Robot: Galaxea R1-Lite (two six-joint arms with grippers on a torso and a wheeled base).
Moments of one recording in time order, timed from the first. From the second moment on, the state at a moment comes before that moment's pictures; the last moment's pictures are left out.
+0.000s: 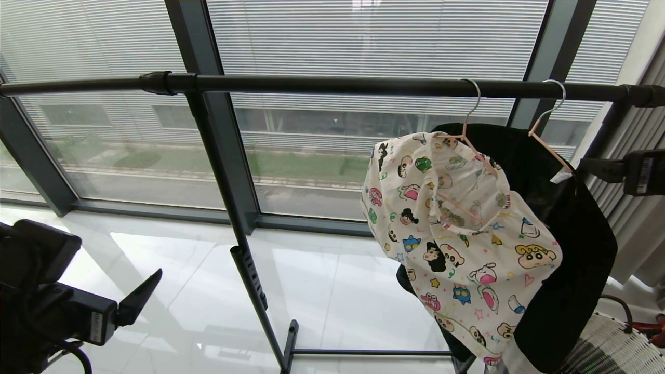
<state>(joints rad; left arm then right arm) -0.15 1.04 -0.25 -0.60 0.18 0.43 0.15 1.27 -0.96 -0.11 -0.14 -0.02</state>
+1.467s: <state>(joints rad) 0.30 0.00 -0.02 -0.03 -0.02 0.29 0.00 0.00 -0.02 0.01 -0.13 -0.04</state>
